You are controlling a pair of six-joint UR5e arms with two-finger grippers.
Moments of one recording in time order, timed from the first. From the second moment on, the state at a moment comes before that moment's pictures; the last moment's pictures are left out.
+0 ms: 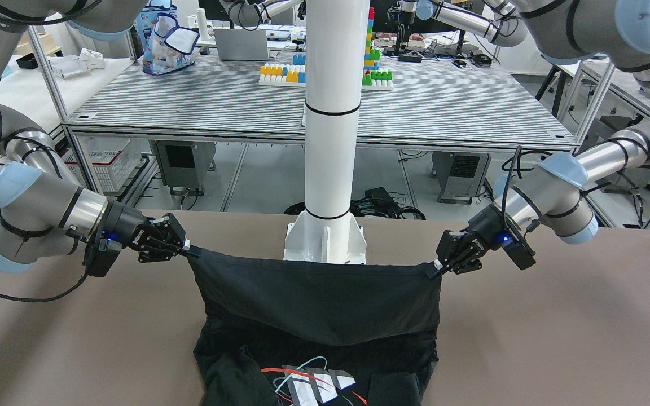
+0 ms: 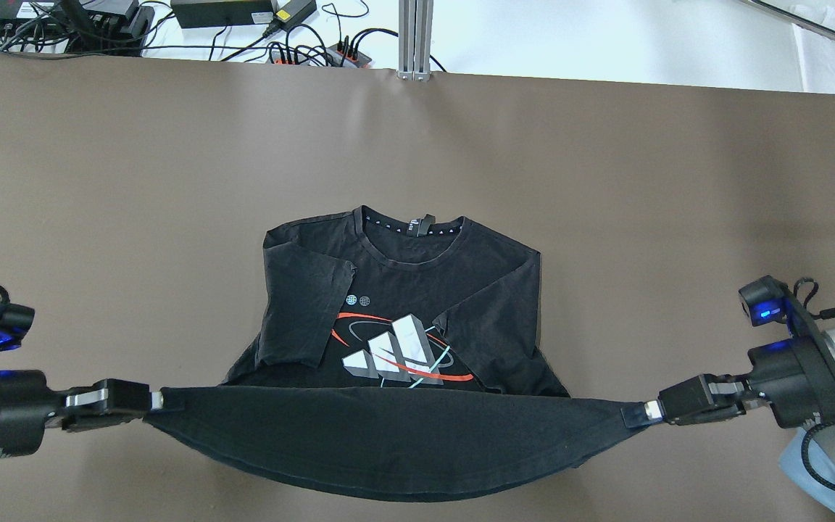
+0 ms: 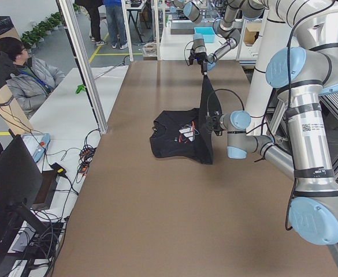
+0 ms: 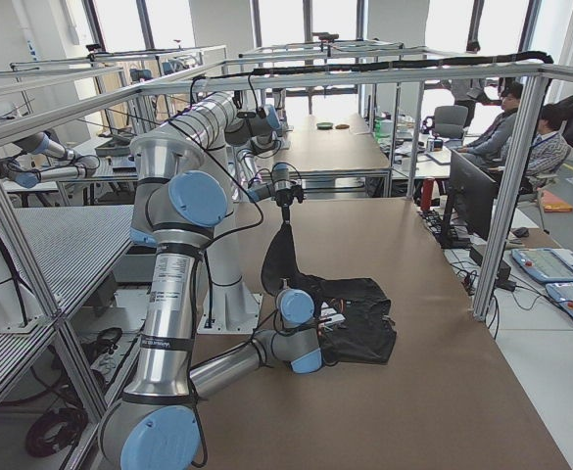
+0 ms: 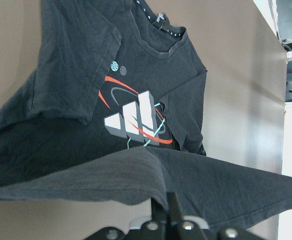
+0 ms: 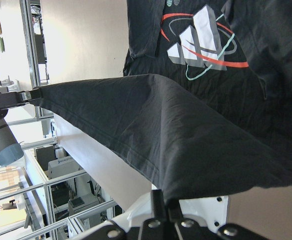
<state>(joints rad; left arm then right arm) -0.50 -1.45 -2.23 -2.62 -1.78 -1.69 0.85 -1.54 1.95 -0.14 2.51 1.75</state>
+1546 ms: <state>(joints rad) -0.76 -1.89 -1.70 -2.46 -1.79 -1.63 0.79 -1.30 1.51 -0.27 2.00 1.52</state>
